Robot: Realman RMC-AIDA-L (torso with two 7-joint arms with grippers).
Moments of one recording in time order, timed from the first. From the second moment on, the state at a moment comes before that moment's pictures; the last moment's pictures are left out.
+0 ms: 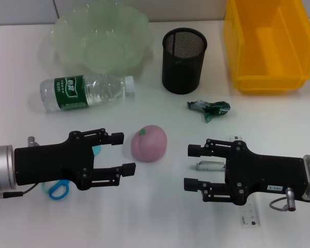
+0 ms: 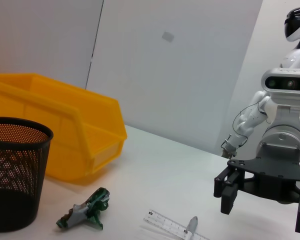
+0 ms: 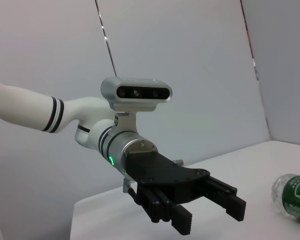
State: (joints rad) left arm -0.33 -2.07 0.98 0.68 1.78 1.65 -1.27; right arm 0.39 2.09 -1.05 -0.44 -1.66 -1.66 1.03
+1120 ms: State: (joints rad) left arm -0.45 -2.07 0.99 0.65 1.77 1.57 -1.29; right arm 0.35 2.09 -1.04 -0.30 -1.54 -1.66 0.89
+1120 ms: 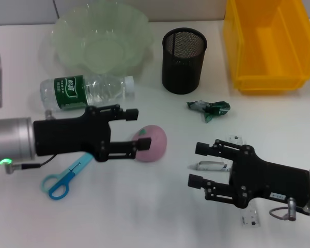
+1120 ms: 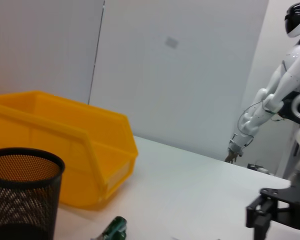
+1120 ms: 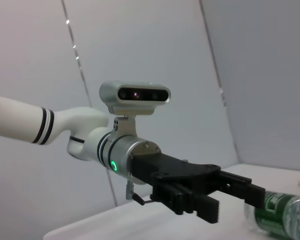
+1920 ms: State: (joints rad) left arm -0.55 -2.07 1.17 0.58 1.78 1.33 -1.41; right arm 0.31 2.08 -1.00 -0.26 -1.53 -1.65 0.85
